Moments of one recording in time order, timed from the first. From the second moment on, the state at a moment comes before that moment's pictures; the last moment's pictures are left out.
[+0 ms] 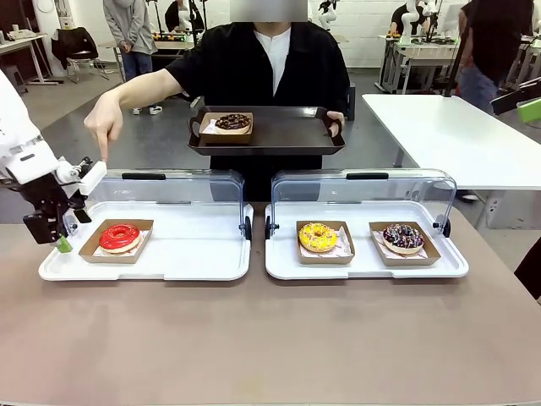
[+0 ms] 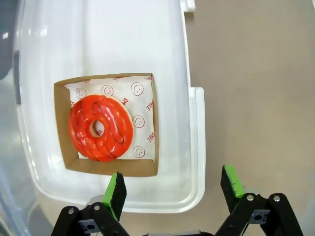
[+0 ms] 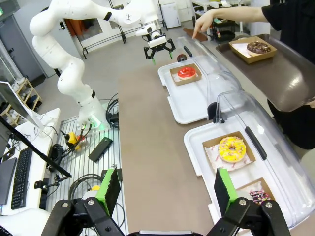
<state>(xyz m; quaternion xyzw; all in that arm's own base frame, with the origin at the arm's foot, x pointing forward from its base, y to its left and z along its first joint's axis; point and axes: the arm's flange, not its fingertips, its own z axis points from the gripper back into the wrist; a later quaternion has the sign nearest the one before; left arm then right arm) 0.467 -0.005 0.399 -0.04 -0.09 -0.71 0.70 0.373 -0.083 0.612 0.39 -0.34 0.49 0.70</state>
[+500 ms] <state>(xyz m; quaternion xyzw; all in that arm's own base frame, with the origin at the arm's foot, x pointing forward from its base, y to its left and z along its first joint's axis) 0.466 -0.001 0.372 -0.06 -0.09 -0.69 0.71 0.373 -0.083 0.612 0.39 -0.34 0.49 0.70</state>
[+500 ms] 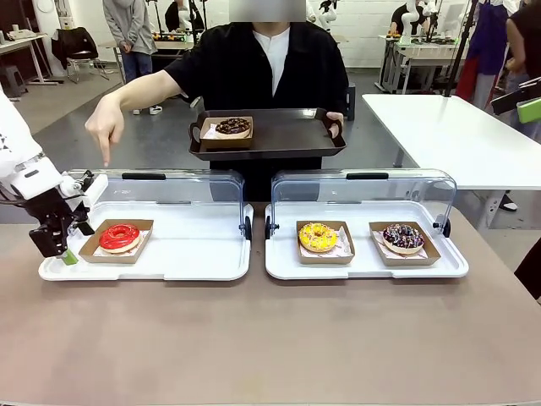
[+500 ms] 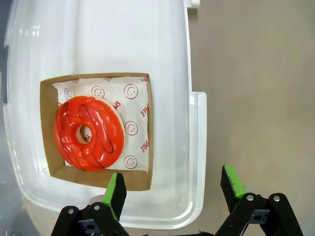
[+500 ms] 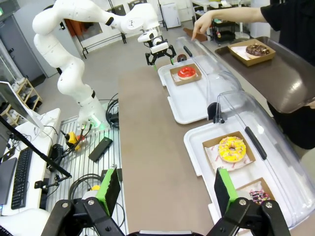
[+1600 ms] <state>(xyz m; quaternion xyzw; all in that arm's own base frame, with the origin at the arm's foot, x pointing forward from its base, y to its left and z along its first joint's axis) 0.476 -0.013 0.342 0.02 -0.08 -0.72 0.69 0.373 -0.083 0.612 0.39 -0.34 0.49 0.70</state>
